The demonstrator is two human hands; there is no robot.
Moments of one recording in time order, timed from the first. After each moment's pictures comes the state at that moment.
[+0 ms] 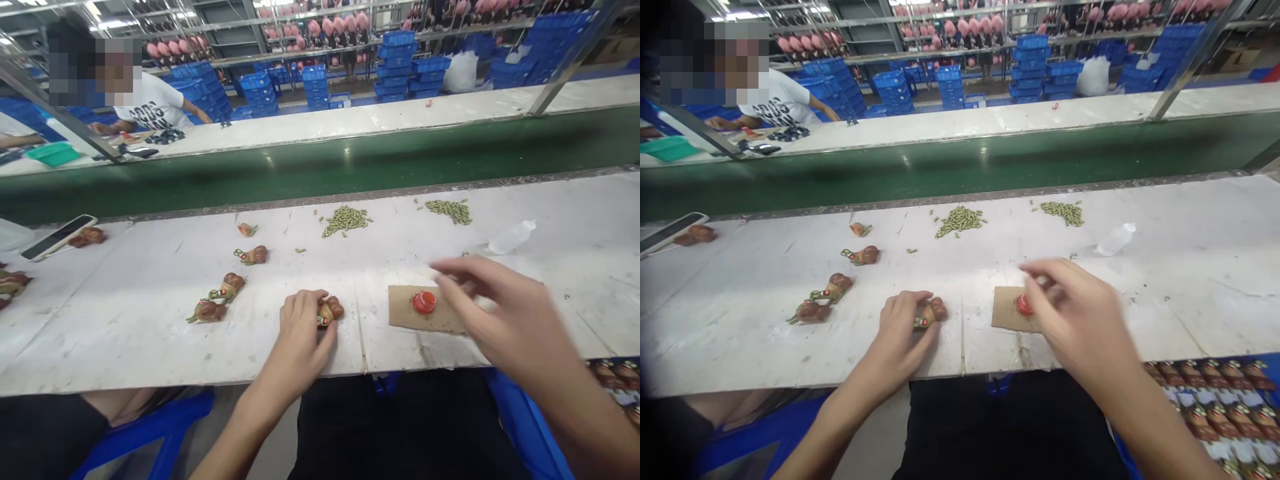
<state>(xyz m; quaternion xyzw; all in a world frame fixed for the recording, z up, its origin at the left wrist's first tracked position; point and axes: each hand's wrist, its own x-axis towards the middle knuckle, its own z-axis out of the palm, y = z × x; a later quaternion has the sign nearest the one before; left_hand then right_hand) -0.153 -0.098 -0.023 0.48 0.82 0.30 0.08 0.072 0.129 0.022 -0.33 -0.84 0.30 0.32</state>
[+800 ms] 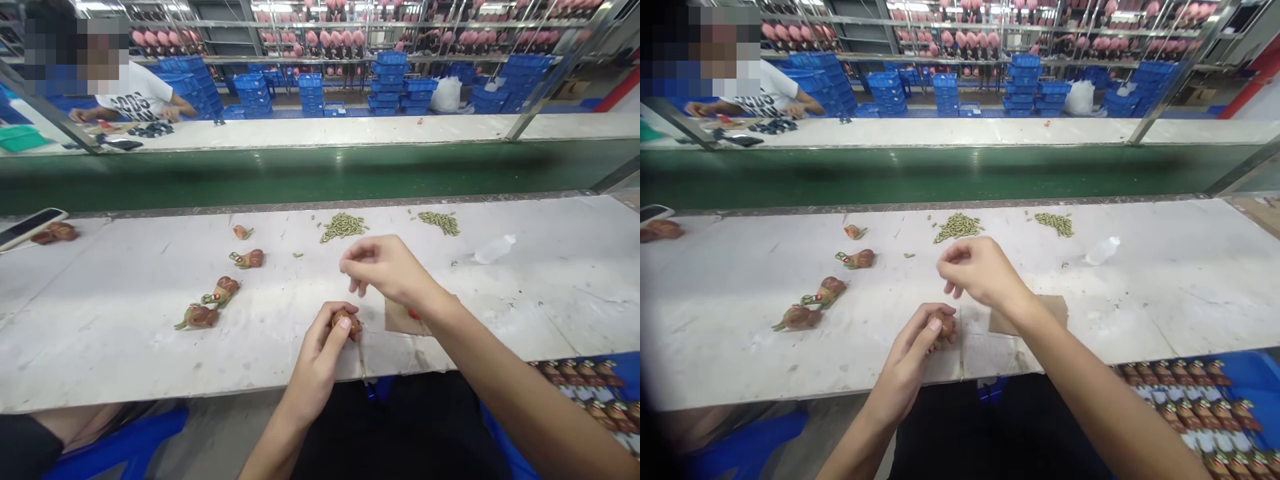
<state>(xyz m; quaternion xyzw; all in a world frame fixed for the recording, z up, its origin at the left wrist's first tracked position) -0.113 -0.087 -0.021 0.31 0.61 0.63 0.36 -0.057 0.107 0.063 -0.26 -0.81 0.51 0.08</state>
